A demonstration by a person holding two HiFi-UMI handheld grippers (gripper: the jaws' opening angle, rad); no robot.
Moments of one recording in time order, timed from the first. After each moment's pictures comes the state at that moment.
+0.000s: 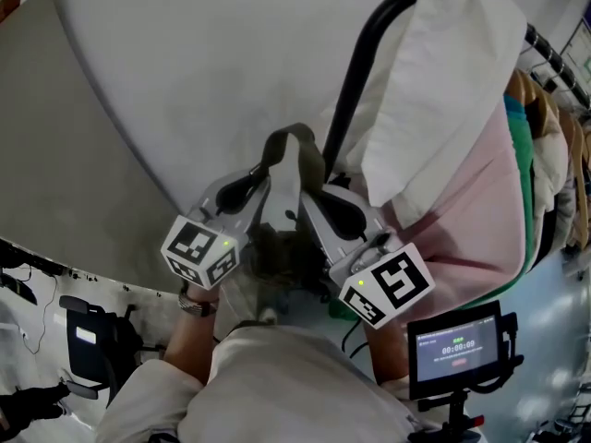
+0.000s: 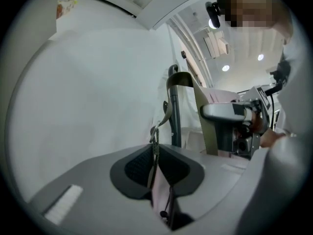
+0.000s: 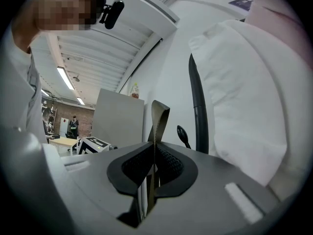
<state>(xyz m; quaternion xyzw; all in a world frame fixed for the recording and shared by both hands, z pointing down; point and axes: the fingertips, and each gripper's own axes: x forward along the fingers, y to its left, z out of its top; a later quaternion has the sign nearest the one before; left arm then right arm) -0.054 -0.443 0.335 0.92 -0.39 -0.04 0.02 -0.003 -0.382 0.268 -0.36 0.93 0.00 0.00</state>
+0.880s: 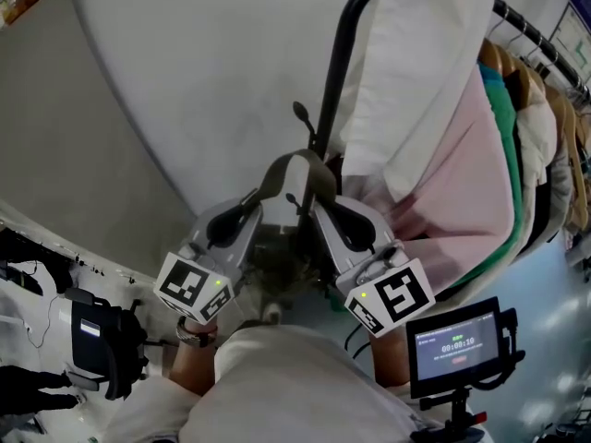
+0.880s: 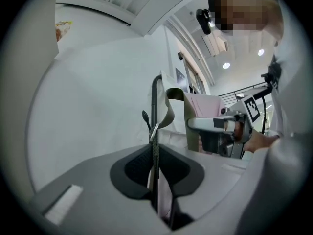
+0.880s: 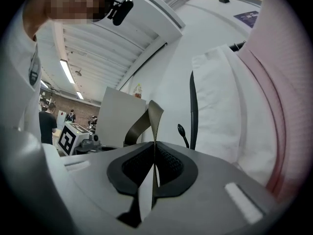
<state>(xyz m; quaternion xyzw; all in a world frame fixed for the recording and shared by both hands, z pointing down) -0.053 -0.359 0.336 0.91 -0.41 -0.04 0.00 0.031 -0.340 0.287 -0.38 0.92 0.03 -0.01</state>
